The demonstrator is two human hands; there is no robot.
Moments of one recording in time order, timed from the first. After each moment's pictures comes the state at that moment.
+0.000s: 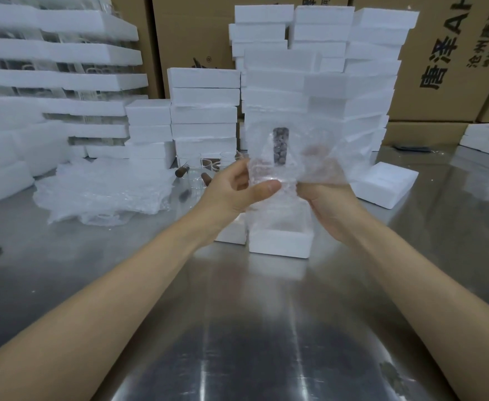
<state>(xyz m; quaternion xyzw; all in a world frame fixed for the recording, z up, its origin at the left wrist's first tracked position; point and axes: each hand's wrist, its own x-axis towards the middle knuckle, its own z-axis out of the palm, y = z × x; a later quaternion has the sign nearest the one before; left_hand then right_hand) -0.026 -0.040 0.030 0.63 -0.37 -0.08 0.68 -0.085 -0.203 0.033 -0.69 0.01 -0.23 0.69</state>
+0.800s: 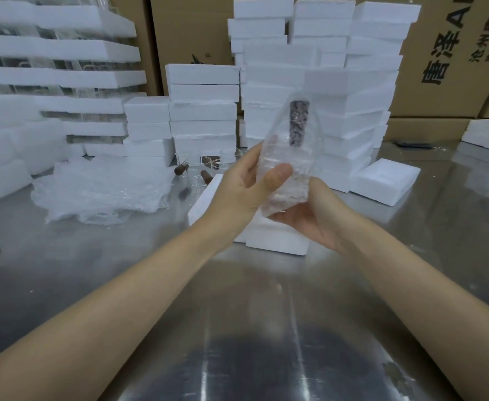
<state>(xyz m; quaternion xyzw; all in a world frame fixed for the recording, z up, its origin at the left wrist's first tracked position) -0.050 -0.054 0.034 0.57 -0.39 -0.05 0.72 -0.087 -0.181 0.036 -0.60 -0.08 -0.04 0.79</state>
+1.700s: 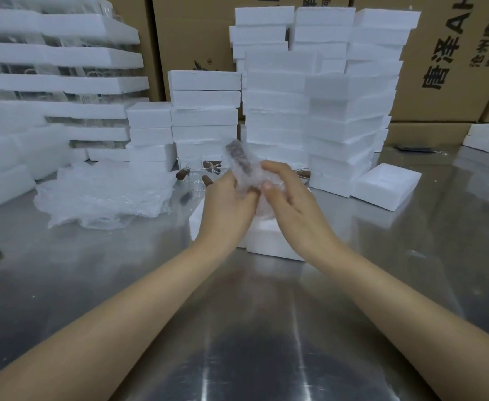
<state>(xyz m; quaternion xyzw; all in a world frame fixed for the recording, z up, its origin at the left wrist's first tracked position) -0.039 -0.051 0.018 0.72 -0.28 0.15 0.61 -0.090 -0.160 0.017 -0.80 -0.13 -0.32 0.49</state>
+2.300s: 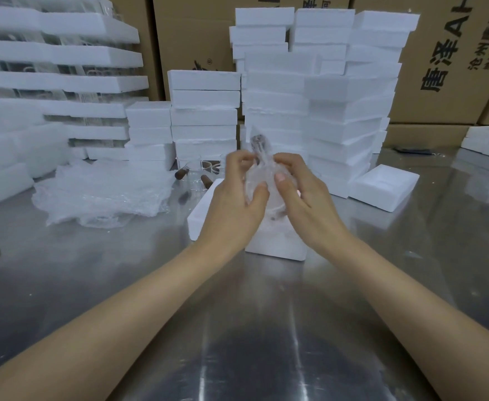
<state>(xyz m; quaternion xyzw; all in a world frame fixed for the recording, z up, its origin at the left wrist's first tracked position) -0.047 -0.051 0.019 0.73 -0.34 0.17 0.56 -0.089 -0.181 0.026 -0.82 -0.14 -0.33 0.44</state>
